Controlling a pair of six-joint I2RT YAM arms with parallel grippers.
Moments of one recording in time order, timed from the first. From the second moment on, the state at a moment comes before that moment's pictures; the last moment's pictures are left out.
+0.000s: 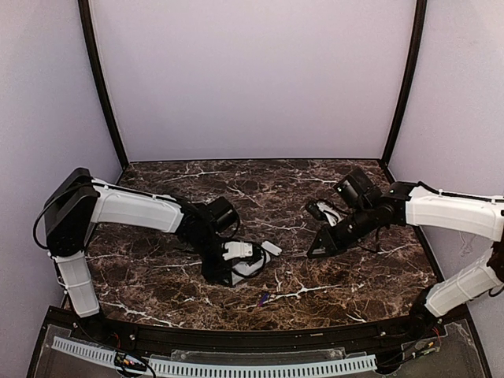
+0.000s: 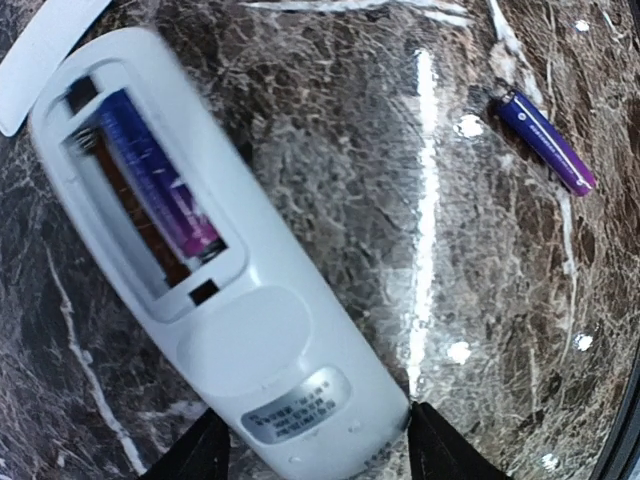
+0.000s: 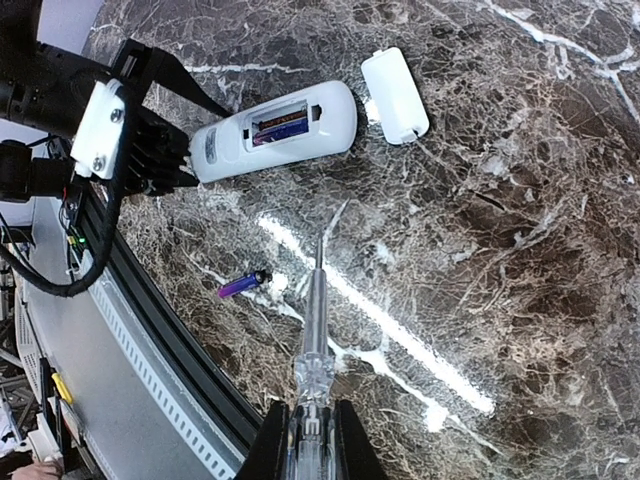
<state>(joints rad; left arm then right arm) -0.89 1.87 1.17 -0.63 0.26 0.58 0.73 1.33 0.91 -0.64 -0.45 0.34</state>
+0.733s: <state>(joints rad) -0.97 1.90 1.16 -0.37 0.46 0.23 0.73 1.36 0.94 -0.61 -0.47 0.35</state>
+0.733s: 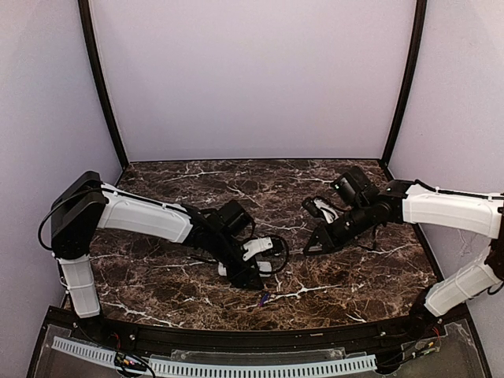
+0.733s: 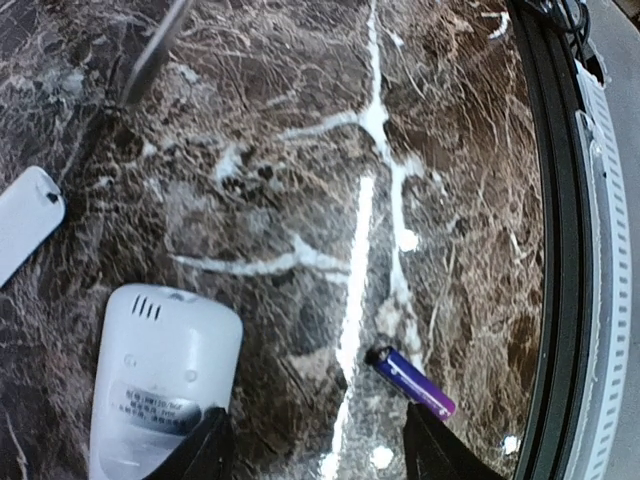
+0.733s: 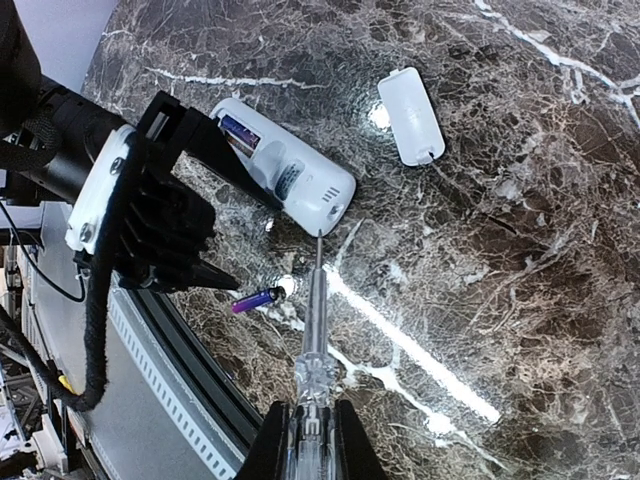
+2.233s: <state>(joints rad) -0.74 1.38 0.60 0.12 0.37 0.50 0.73 1.37 0.98 -0.61 -0.49 0.33</state>
